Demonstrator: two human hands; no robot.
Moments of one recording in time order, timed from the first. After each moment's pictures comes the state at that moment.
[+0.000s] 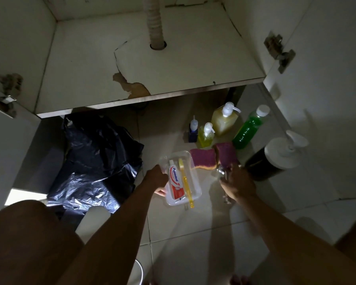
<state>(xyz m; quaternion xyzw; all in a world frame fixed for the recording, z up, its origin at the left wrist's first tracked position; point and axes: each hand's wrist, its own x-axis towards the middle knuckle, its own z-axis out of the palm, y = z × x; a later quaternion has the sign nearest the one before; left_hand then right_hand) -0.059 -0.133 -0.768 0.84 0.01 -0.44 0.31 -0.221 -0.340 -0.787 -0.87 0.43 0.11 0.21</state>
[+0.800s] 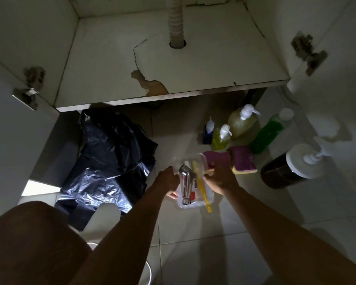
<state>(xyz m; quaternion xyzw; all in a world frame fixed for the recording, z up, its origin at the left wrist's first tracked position) -0.056 -0.122 -0.772 0.85 -0.02 -0.43 0.30 -0.152 -0.285 -0.780 -0.87 0.35 0.14 0.30</state>
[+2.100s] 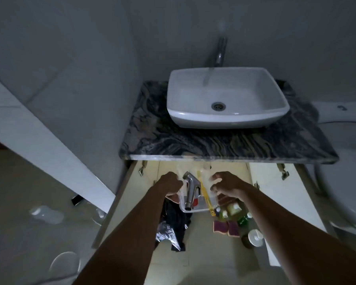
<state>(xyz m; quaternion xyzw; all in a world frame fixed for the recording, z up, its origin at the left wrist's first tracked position) -0.001 -0.016 0.010 0.89 -0.05 -0.36 0.28 -0.089 -0.220 0.025 -0.84 0.24 0.23 0.44</state>
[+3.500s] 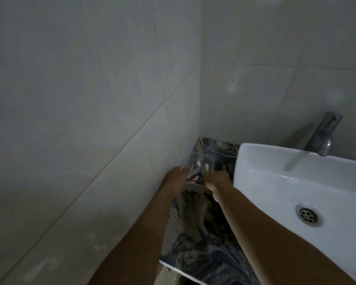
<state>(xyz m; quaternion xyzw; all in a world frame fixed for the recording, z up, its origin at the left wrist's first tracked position) 0.357 0.022 0.067 0.84 0.12 -0.15 0.50 0.365 -0.120 0.044 -0.73 0.34 0.11 0.58</state>
